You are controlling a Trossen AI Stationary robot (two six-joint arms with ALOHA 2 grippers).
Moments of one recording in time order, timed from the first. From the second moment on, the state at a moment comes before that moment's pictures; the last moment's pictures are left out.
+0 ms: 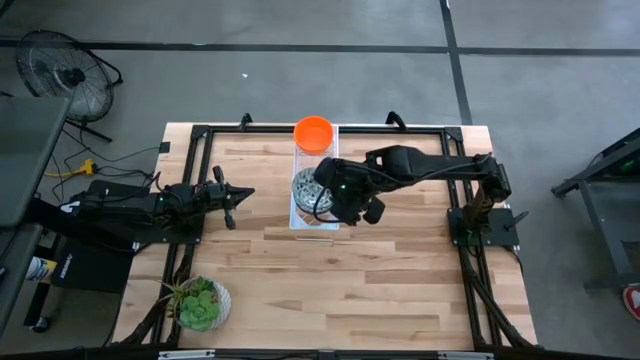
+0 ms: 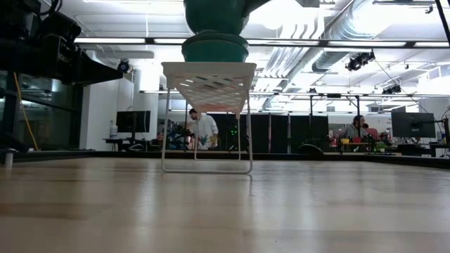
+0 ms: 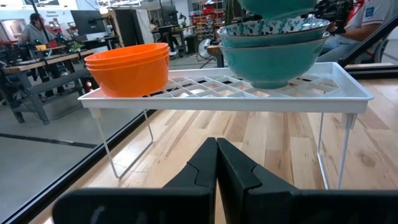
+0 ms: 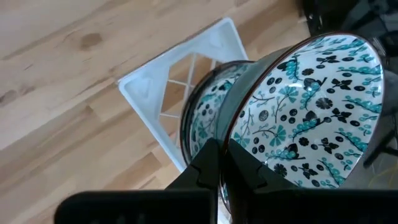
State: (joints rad) left arm -0.01 0.10 0.01 0.05 -0.35 0.11; right arm 0.06 1.82 2.00 -1.21 0.10 -1.01
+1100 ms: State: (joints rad) left arm -0.01 0.10 0.01 0.05 -0.35 0.11; right arm 0.08 1.82 1.93 -1.13 0.19 -1.08
